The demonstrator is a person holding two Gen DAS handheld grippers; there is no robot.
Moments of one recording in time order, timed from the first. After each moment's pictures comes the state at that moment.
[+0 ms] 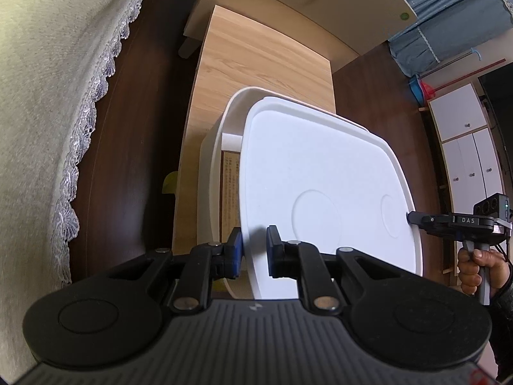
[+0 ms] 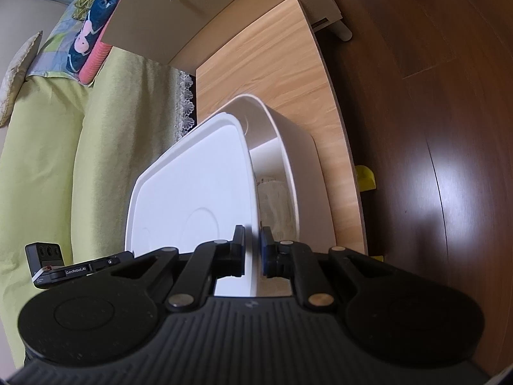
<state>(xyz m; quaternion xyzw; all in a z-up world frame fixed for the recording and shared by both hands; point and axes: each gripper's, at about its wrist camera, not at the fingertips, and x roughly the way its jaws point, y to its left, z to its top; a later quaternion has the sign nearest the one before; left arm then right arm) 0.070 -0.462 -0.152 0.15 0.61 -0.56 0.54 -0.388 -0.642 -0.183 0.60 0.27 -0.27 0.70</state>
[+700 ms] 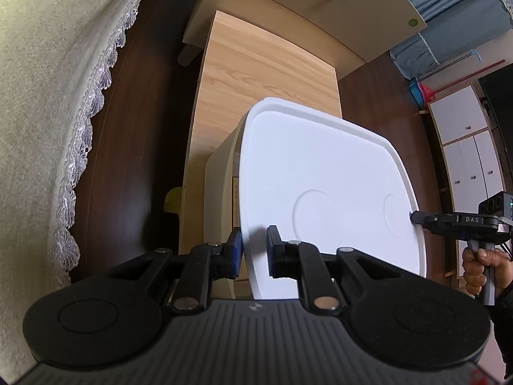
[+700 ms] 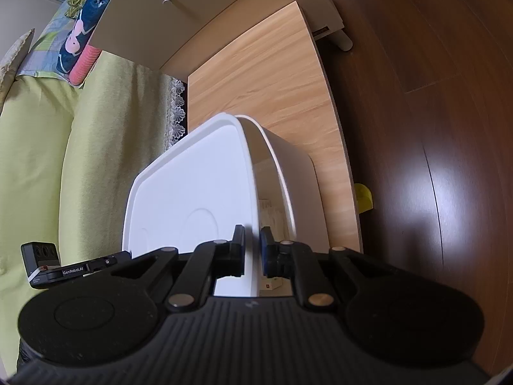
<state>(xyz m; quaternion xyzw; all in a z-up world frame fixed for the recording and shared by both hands) 0.083 -0.484 -0.169 0.15 0.60 -0.57 0.54 -0.369 -0.663 -0.188 0.59 0.28 -0.29 0.70</state>
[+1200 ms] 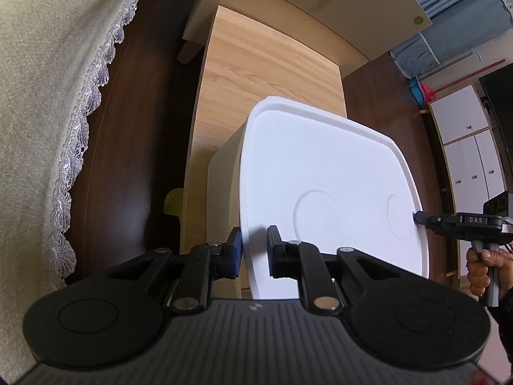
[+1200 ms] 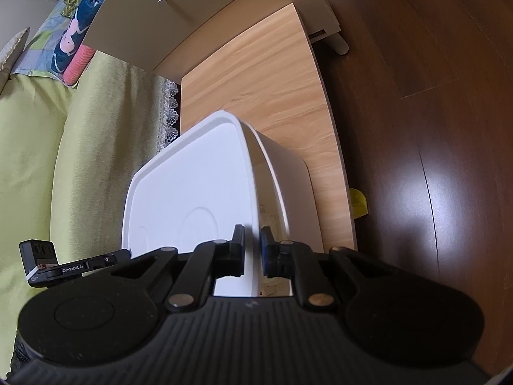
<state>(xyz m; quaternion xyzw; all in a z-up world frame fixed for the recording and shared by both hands) 0.084 -0.488 -0.186 0.15 0.60 -0.57 0.54 -0.365 -0.665 -0.192 0.58 0.29 -0.30 0.70</state>
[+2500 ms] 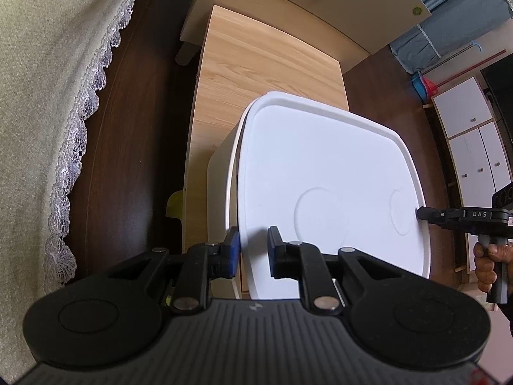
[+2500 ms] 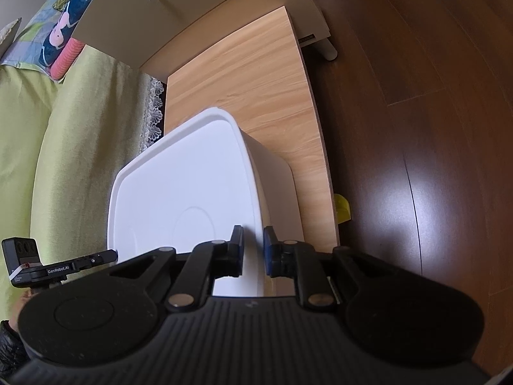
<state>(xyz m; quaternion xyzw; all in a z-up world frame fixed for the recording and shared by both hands) 0.075 -0.490 -0.189 0.16 0.59 -0.57 0.55 -0.359 -0.663 -0.193 0.55 0.31 -0.32 0.70</state>
